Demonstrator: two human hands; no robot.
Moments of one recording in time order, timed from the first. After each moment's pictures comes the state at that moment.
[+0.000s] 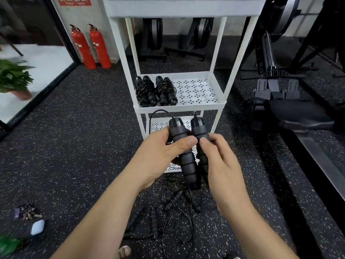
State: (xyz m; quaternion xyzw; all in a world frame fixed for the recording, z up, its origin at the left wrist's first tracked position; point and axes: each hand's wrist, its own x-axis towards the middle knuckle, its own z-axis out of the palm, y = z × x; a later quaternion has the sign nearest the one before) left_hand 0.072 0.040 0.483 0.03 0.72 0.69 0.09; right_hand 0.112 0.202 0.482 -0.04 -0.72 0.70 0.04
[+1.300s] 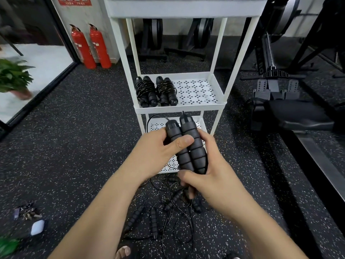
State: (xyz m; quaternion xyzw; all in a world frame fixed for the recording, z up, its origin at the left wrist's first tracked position) left_hand 0.066 0.028 0.493 0.04 0.87 0.48 0.04; right_hand 0.114 0.209 0.487 0.09 -0.77 0.62 -0.13
